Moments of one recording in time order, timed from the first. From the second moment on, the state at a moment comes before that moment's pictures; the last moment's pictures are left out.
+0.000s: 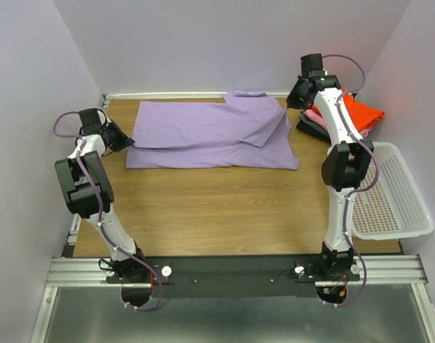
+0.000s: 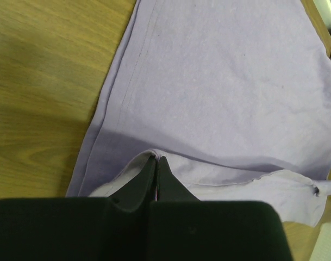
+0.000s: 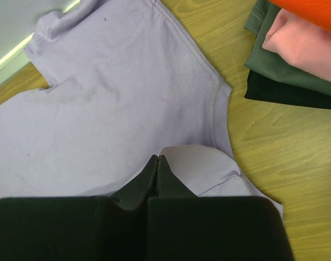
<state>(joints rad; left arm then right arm) 0.34 1.89 1.31 -0.24 0.45 -0.47 0.13 2.26 2.31 -0.91 0.07 0.62</state>
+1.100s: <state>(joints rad) 0.31 1.87 1.23 -0.35 0.19 -0.33 0.13 2.04 1.66 -0.82 0.04 0.55</state>
